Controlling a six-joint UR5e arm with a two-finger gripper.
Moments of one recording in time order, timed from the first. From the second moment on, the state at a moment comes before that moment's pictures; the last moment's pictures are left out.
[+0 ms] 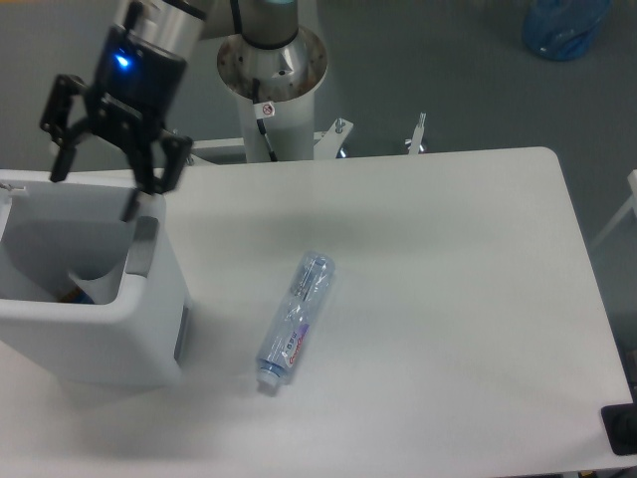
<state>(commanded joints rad) 2.39 -1.60 -1.72 -0.82 0.95 0.49</state>
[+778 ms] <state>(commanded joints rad) 2.48 -1.92 -1.75 -0.82 1.18 0.61</state>
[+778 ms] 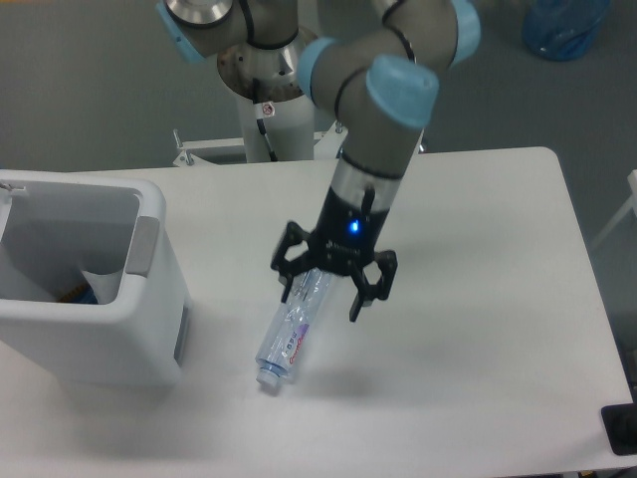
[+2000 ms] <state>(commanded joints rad) 2.27 -2.16 -1.60 -0.88 1.41 0.61</state>
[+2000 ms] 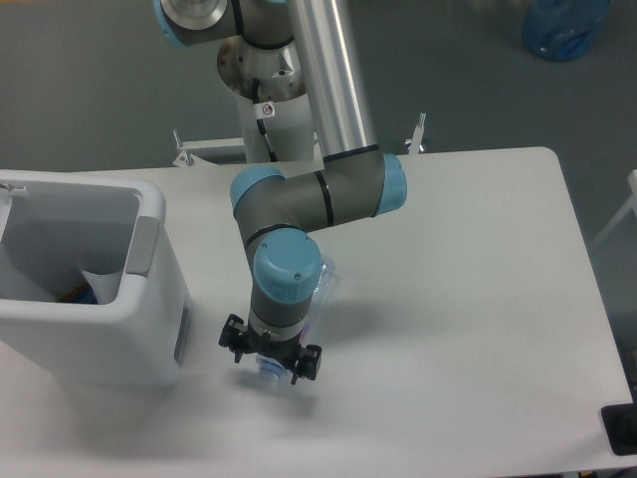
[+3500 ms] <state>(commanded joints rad) 2.35 -1.99 -1.48 -0.89 1.29 0.58</state>
